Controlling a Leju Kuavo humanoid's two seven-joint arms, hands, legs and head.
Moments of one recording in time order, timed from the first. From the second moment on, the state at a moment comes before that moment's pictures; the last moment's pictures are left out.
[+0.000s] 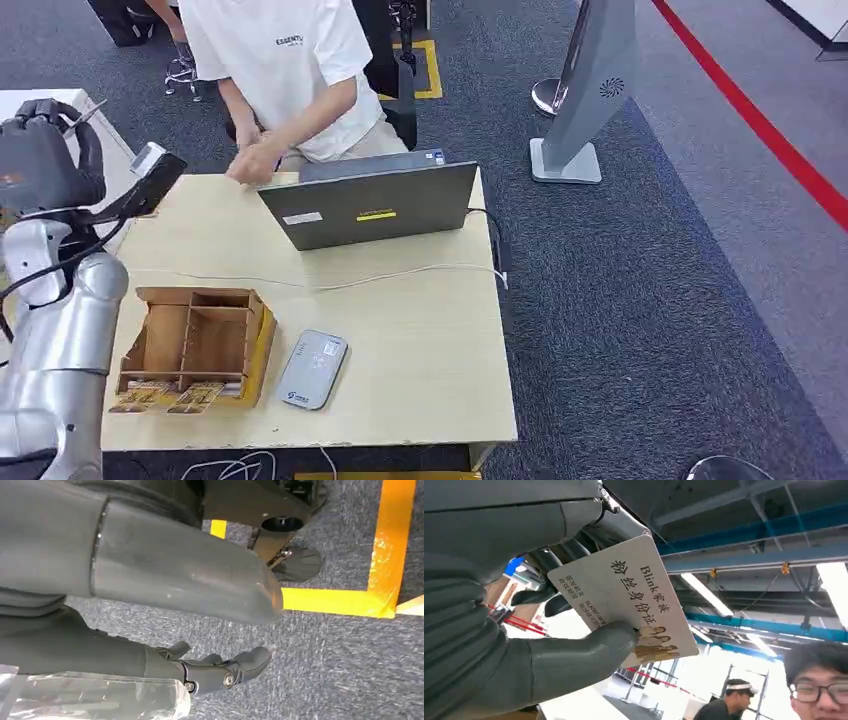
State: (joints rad) left arm -0.70 0.13 -0.01 -1.01 -1.26 0.61 -0.14; right arm -0.09 0.16 -0.28 -0.20 0.43 -0.18 -0.09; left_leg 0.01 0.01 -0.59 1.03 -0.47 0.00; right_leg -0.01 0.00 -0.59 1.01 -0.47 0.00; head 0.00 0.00
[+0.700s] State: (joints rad) left arm -0.16 0.09 -0.28 -1.64 -1.50 0.67 -0.08; right arm -0.06 0.16 -0.36 -0.20 0.41 -0.22 -0.11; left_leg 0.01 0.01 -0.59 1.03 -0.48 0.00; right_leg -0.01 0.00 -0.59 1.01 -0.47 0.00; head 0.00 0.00
